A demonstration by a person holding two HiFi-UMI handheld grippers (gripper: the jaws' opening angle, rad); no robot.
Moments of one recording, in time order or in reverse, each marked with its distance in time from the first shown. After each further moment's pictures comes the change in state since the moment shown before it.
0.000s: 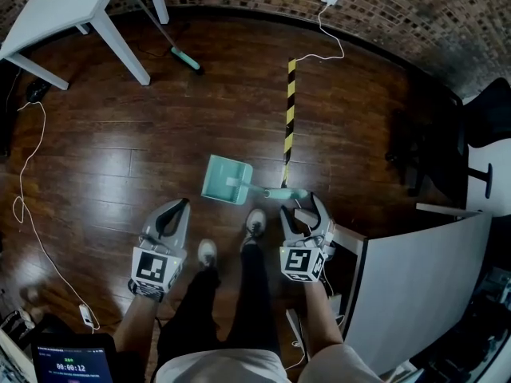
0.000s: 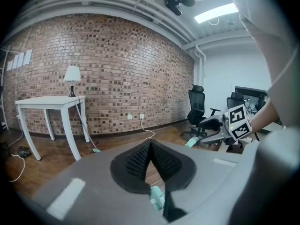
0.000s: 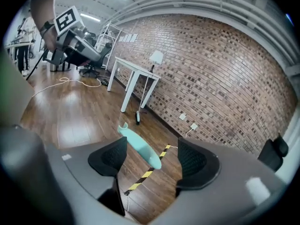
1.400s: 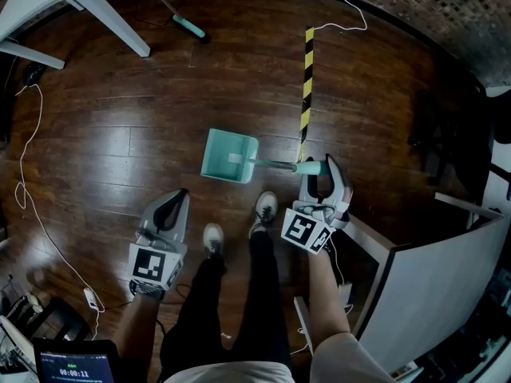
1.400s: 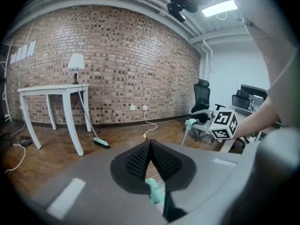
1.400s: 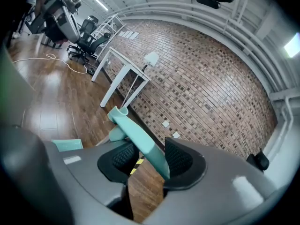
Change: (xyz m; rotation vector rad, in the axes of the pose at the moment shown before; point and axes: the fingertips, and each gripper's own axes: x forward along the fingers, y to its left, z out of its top) left arm 0.039 0.015 -0.064 -0.059 0.071 0.030; right arm 0.099 -0.029 -0.012 -0.127 -0.069 -0.257
